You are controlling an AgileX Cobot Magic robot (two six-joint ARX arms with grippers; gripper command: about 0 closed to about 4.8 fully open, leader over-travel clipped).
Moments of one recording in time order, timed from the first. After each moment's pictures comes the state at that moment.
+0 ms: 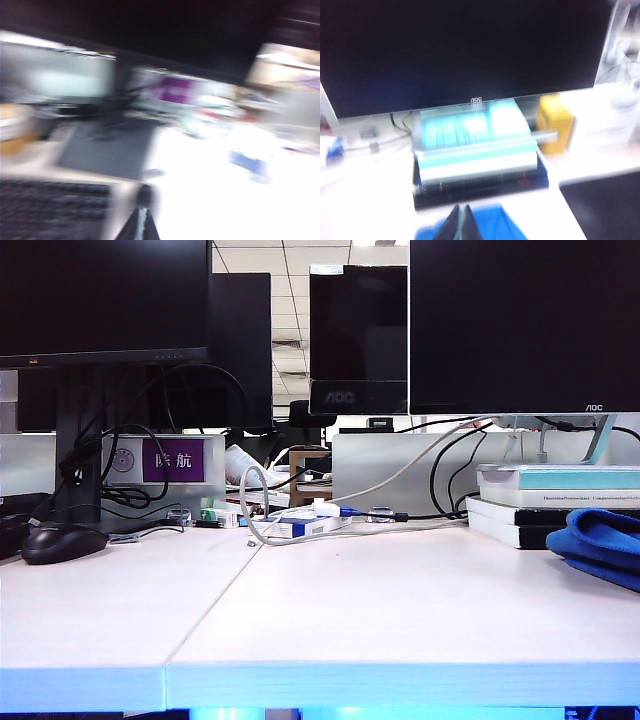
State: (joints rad) left arm 0.02 0.79 1.10 -0.51 0.05 -0.11; right arm 0.01 0.66 0.97 -0.45 0.21 0.08
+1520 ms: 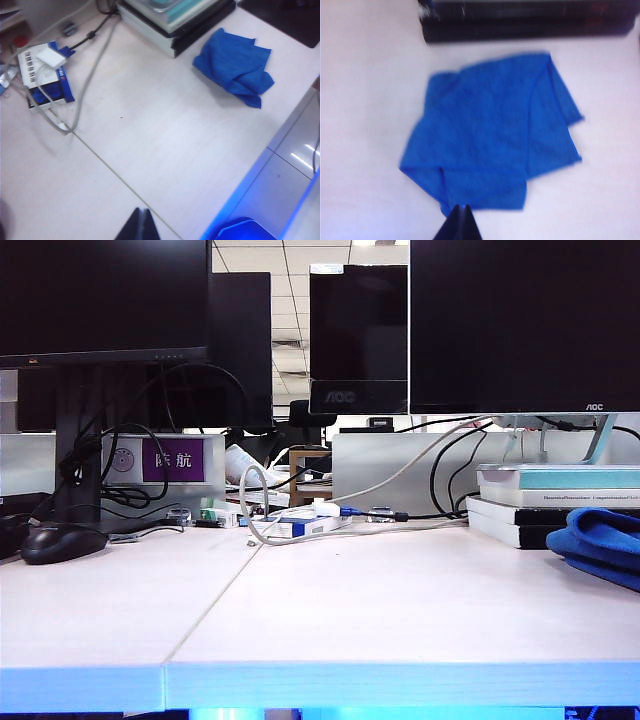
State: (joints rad) left arm -0.46 1.24 1.75 -1.15 0.32 0.23; right arm 0.01 1.34 1.46 -1.11 0.04 0.08
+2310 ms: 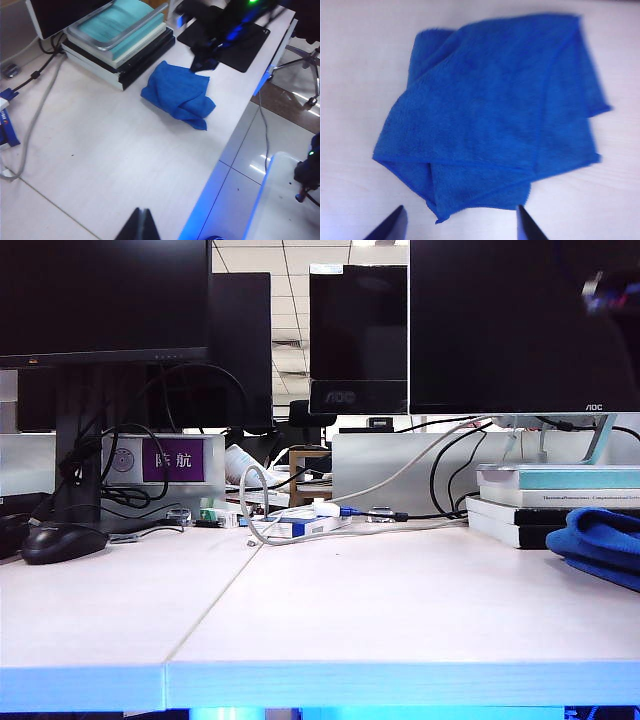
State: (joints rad) left arm -0.48 1.24 1.76 -1.09 0.54 0.23; right arm 0.01 1.52 1.46 -1.13 0.03 -0.01
